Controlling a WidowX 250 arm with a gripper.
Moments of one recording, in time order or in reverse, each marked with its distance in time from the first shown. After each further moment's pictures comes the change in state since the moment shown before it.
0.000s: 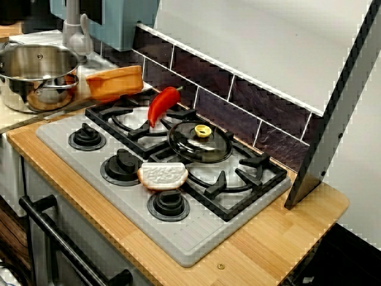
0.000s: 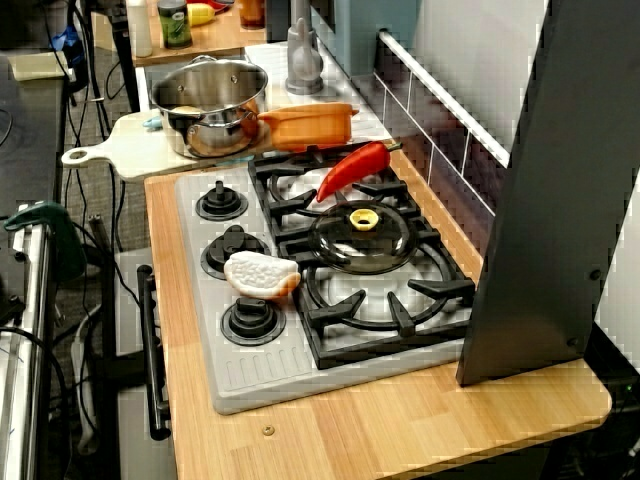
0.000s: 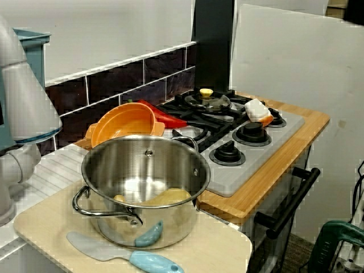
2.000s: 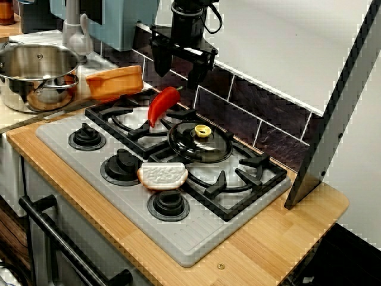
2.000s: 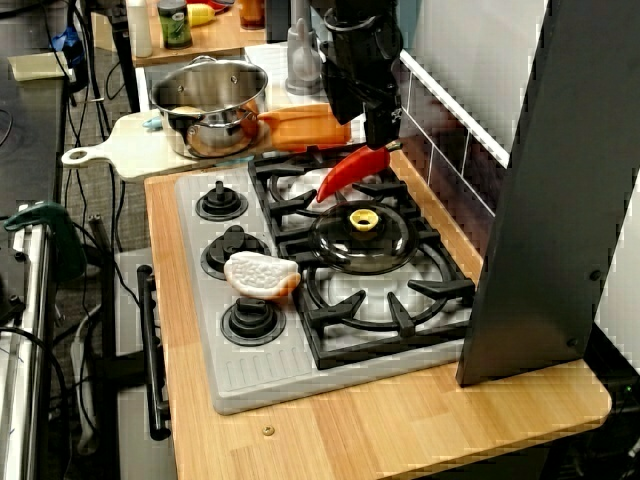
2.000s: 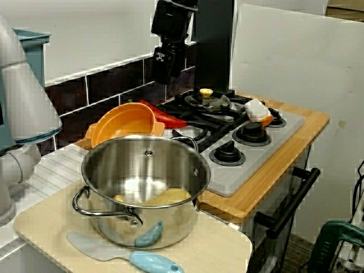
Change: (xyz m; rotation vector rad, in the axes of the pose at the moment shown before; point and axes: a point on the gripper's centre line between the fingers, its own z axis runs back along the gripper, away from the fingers) arm 0.217 -0.020 -0.144 0.115 -0.103 0.117
